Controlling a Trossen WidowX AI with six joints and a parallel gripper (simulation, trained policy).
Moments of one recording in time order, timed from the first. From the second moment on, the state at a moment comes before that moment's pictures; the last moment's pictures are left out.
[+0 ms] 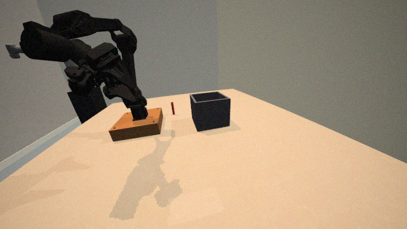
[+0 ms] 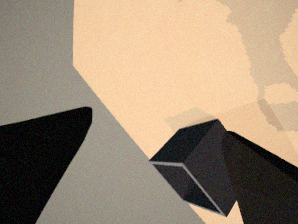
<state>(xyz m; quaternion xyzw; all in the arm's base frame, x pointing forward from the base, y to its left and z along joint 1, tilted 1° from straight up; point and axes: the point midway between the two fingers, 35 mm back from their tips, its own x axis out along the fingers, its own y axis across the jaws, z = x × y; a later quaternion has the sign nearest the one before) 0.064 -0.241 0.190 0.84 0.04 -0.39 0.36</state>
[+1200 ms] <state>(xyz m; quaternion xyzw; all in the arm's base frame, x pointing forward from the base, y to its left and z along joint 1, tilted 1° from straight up) 0.250 -0.118 0.231 0.75 0.29 -0.32 0.50</state>
